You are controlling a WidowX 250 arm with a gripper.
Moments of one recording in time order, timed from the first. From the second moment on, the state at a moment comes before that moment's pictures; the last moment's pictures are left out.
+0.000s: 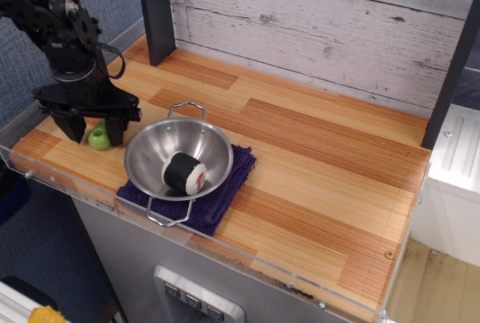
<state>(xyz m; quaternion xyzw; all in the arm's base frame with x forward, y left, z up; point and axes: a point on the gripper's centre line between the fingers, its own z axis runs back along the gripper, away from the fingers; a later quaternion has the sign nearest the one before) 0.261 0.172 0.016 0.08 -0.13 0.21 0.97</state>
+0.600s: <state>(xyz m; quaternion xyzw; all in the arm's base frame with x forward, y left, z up) 0.260 0.177 0.020 0.05 -0.13 0.23 0.96</state>
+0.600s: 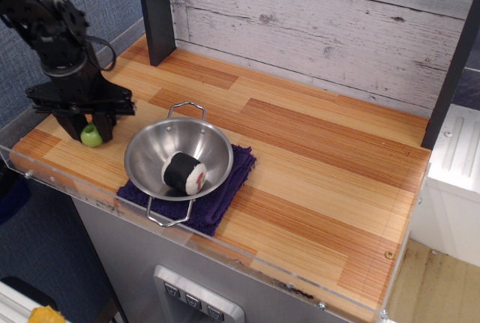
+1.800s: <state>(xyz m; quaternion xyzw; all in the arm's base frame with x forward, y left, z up) 0.306 0.086 0.170 0.01 -0.27 0.12 0.95</state>
